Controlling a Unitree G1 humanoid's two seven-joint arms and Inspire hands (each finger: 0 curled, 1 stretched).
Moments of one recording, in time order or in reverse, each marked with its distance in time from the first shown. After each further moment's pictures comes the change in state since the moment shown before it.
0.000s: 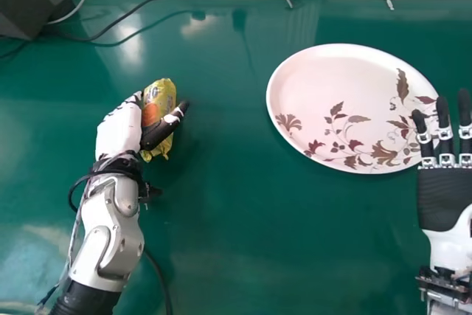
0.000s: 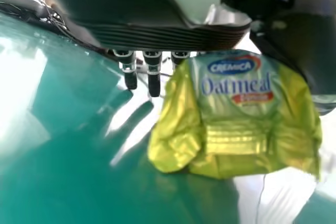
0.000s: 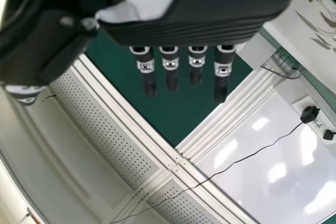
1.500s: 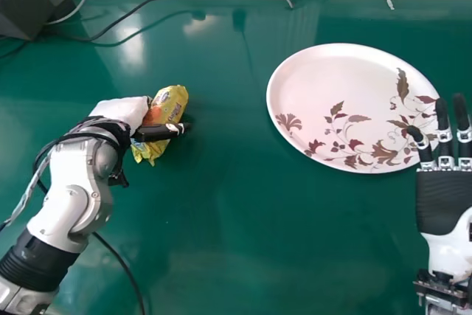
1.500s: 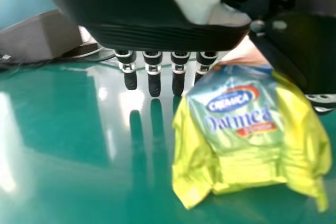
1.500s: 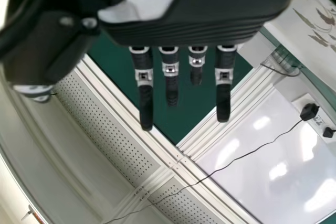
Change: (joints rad) left arm -0.193 0.315 -0.125 0.021 0.145 -0.184 -0.542; right arm 0.032 0.000 0.046 -0.029 0.007 -0.037 -0.008
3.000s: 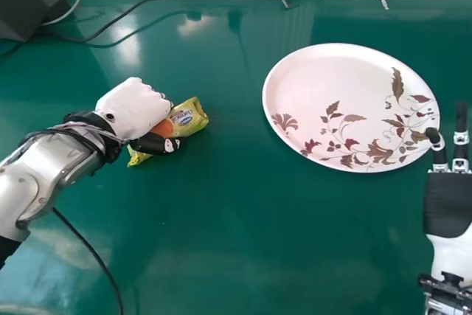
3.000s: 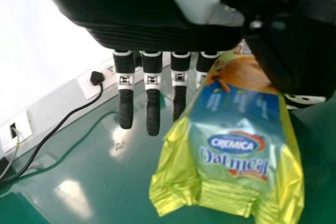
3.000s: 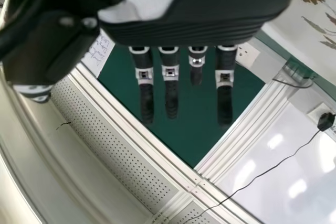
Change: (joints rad) left arm -0.065 0.248 -0.018 0.146 0.059 -0.723 0.326; right arm 0.076 0.015 0.084 -0.122 0.047 -0.045 -0.205
